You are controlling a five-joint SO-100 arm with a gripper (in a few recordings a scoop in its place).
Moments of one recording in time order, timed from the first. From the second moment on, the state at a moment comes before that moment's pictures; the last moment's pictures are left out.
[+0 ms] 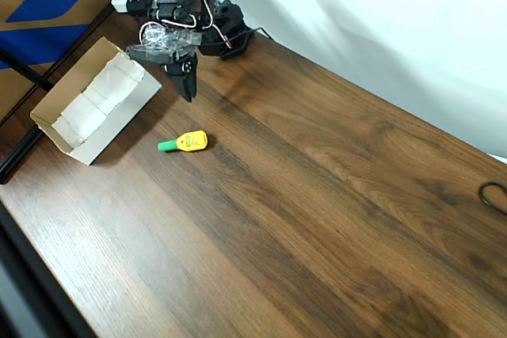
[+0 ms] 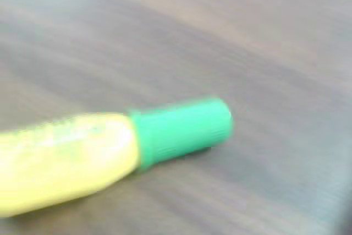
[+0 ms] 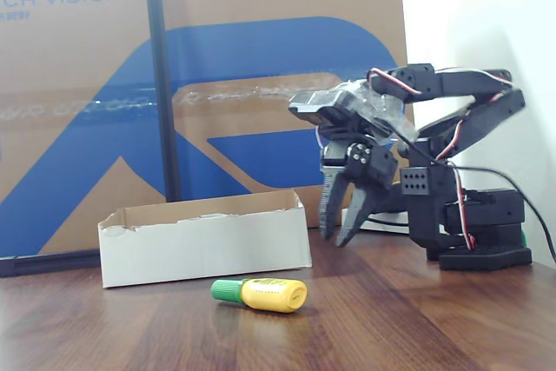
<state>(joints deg) -17.5 159.0 160.9 46.2 -6.9</state>
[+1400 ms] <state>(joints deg) -20.0 107.0 121.1 56.0 -4.2</state>
